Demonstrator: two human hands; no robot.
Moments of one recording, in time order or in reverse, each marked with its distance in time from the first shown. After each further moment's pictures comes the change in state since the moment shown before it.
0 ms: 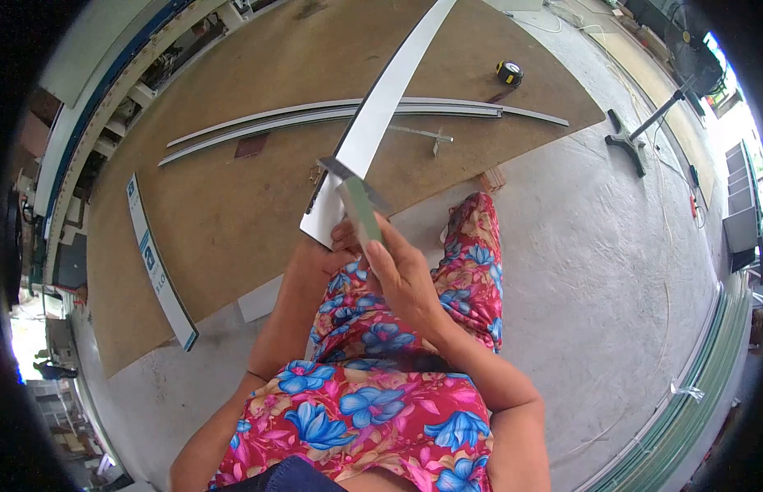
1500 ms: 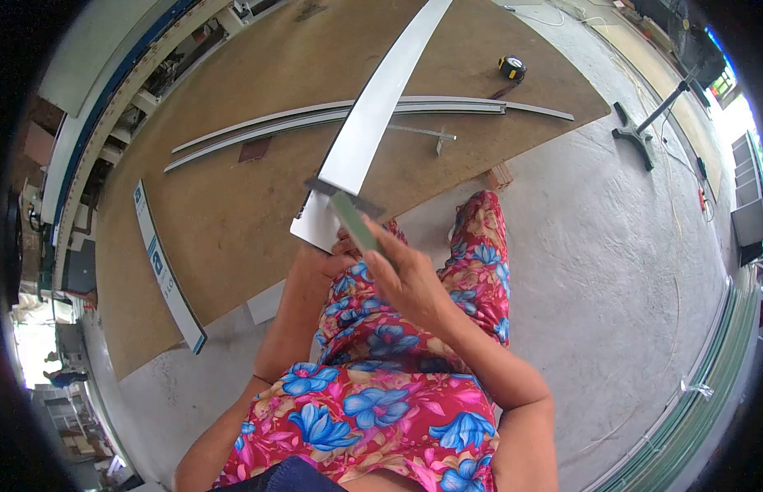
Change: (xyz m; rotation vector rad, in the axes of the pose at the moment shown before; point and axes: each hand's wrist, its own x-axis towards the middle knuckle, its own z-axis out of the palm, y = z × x) left_hand -0.005 0.002 -0.004 -0.079 0.139 0.007; right_hand 0.001 -0.011 -0.011 -0.302 -0.066 0.035
